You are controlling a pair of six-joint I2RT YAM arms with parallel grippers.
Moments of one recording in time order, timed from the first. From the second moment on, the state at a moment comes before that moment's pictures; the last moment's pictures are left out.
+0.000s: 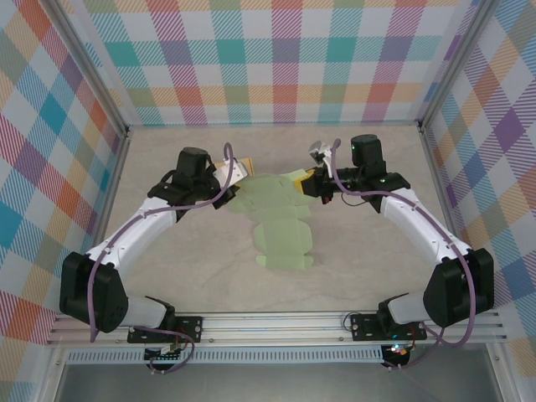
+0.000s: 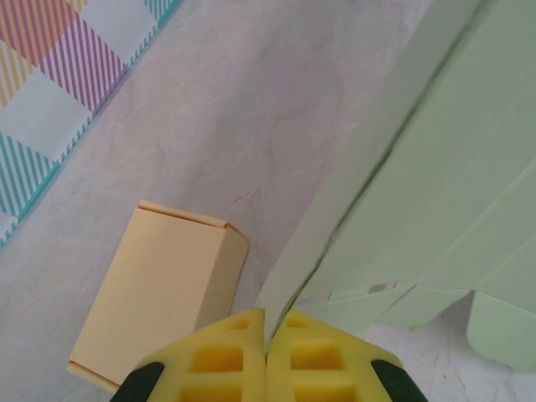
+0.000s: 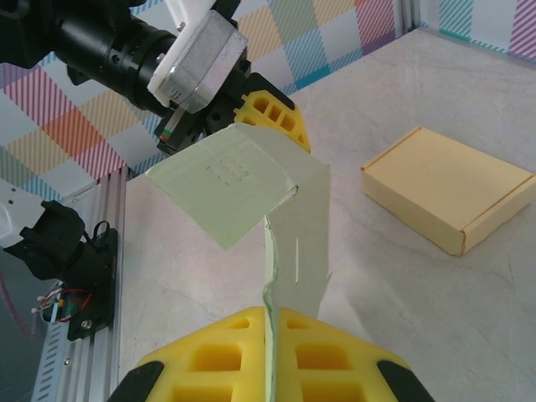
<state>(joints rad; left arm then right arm) -0.38 1.37 1.06 -0.37 0.29 0.66 0.35 1.38 1.12 -0.34 -0.96 -0.17</state>
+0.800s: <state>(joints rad) -0.74 1.67 1.13 -0.31 -0.35 0.59 0.25 1.19 1.00 -0.52 -0.33 0.42</state>
